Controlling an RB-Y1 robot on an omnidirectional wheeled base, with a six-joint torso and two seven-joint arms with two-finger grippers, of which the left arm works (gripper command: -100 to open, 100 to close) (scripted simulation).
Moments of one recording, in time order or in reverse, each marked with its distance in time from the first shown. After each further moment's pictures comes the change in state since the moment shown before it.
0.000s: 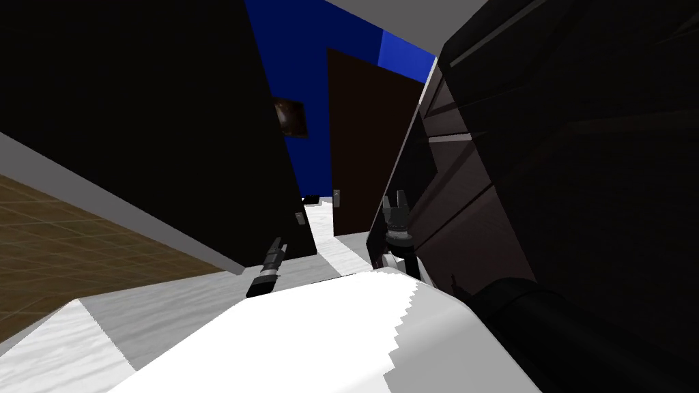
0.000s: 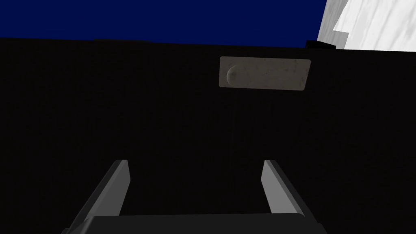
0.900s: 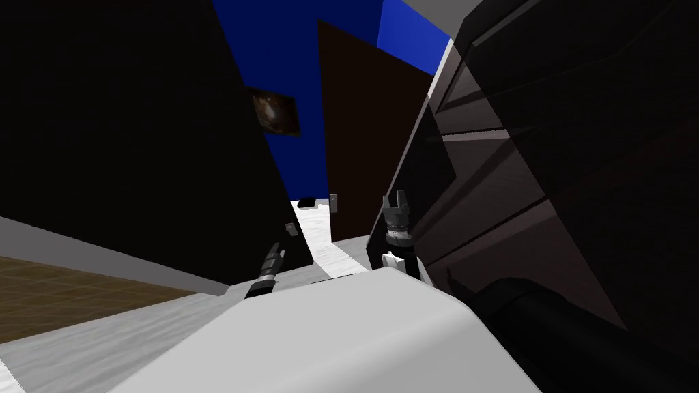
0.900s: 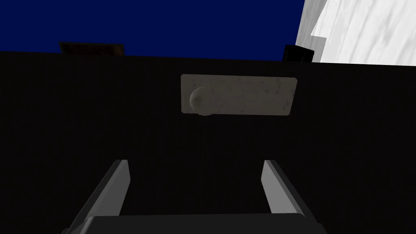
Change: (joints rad) arm -0.033 0.015 0.010 0.149 0.015 -0.027 0.014
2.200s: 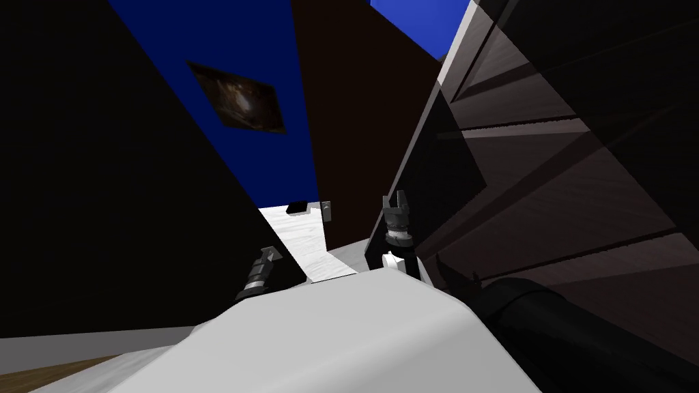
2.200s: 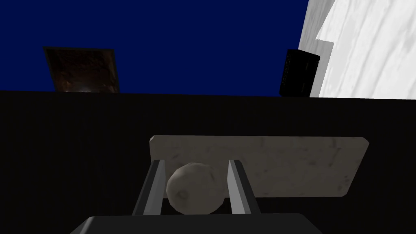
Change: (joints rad) arm -0.023 0.044 0.054 0.118 0.037 -0.066 0.026
